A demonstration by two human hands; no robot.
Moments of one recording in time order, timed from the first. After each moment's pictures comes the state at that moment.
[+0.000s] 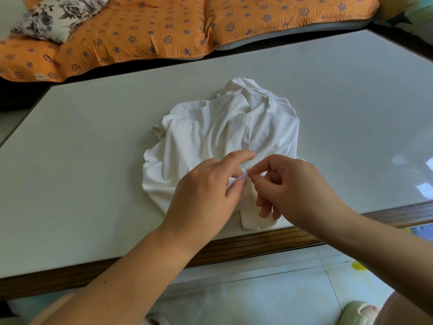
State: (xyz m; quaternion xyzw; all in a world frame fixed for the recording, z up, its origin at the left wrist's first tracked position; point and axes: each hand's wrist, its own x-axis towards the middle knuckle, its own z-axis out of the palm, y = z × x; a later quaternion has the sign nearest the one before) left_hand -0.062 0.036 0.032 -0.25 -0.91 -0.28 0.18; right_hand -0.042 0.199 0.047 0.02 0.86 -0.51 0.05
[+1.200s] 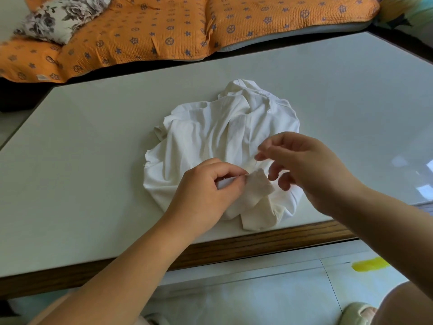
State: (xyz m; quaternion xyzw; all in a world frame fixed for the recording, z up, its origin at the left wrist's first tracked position) left_hand -0.070 0.032 0.032 -0.15 -0.87 -0.47 0.00; right_hand -0.066 0.214 0.058 0.09 0.75 -0.65 0.04
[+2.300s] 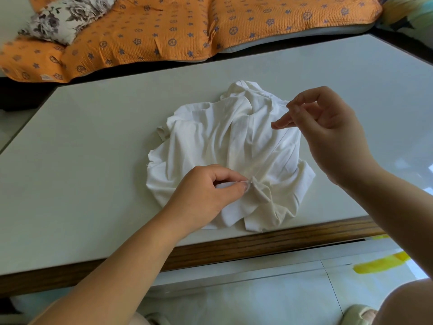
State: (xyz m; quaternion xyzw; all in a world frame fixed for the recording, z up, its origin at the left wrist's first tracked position) left_hand -0.071 0.025 0.040 -0.10 -0.83 -0.52 -0.14; right_hand -0.090 0.238 0.061 -0.04 0.78 -0.59 -0.20
